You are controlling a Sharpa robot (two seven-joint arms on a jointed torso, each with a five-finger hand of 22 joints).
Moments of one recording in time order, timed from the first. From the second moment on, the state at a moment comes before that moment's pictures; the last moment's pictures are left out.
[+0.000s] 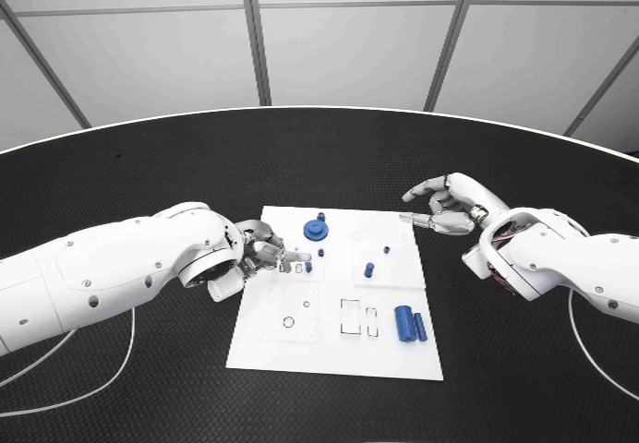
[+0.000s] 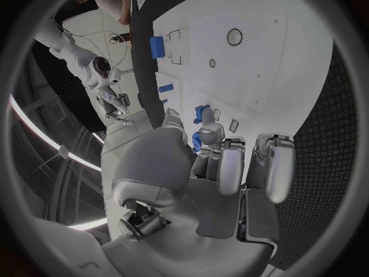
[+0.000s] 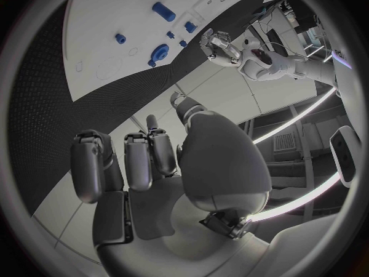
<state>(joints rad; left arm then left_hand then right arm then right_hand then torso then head) 1.37 -0.67 -0.17 1.43 -0.70 0.01 -0.54 1.20 0.06 -0.25 0.29 0.06 0.79 0.12 0.83 0.55 1.16 0.05 1.30 0.86 1.47 0.01 1.57 1.31 0.01 1.47 0.15 1.58 1.31 1.30 -1.05 -0.15 1.63 -0.95 -0.58 0.05 1.28 -0.14 0.31 0.12 0.20 0.80 0.17 0.24 0.31 1.41 0.08 1.38 1.31 1.47 0.01 1.49 1.31 0.02 1.47 0.11 1.47 1.31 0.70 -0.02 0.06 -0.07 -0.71</state>
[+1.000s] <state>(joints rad) 1.37 -0.55 -0.17 1.31 -0.69 0.07 -0.63 1.29 0.16 -0.43 0.29 0.06 0.79 0.09 0.79 0.62 1.13 0.02 1.29 0.81 1.47 -0.05 1.56 1.31 0.08 1.39 0.05 1.35 1.28 1.30 -1.04 -0.15 1.62 -0.95 -0.57 0.05 1.28 -0.14 0.31 0.12 0.20 0.79 0.17 0.24 0.31 1.41 0.08 1.38 1.31 1.47 0.01 1.49 1.31 0.02 1.47 0.11 1.47 1.31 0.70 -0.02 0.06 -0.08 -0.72</state>
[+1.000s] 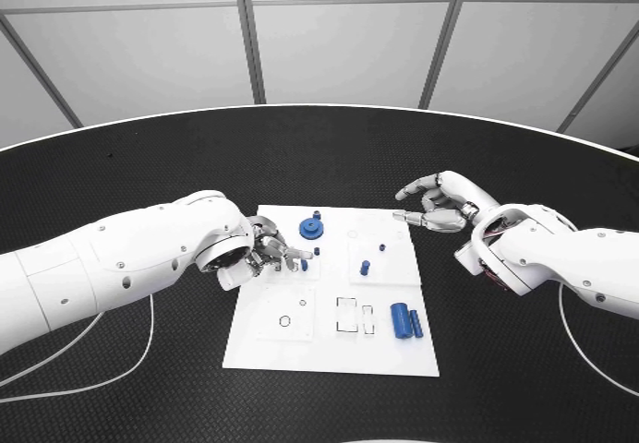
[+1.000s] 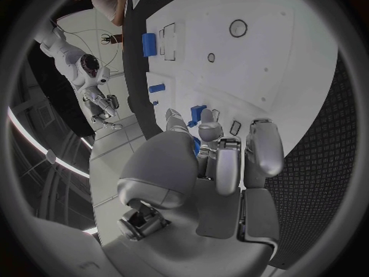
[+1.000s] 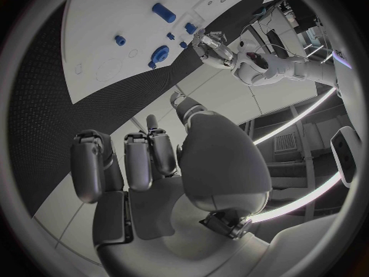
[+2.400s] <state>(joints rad) 1.37 -0.47 -0.17 1.21 -0.69 0.11 -0.66 1.32 0.20 -0.43 0.29 0.06 0.78 0.09 0.79 0.62 1.13 0.02 1.29 0.81 1.47 -0.05 1.56 1.31 0.08 1.40 0.04 1.34 1.26 1.30 -1.04 -0.15 1.62 -0.95 -0.56 0.04 1.28 -0.14 0.31 0.13 0.21 0.79 0.17 0.24 0.31 1.41 0.08 1.38 1.31 1.47 0.01 1.49 1.31 0.02 1.47 0.11 1.47 1.31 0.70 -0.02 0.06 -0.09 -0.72</state>
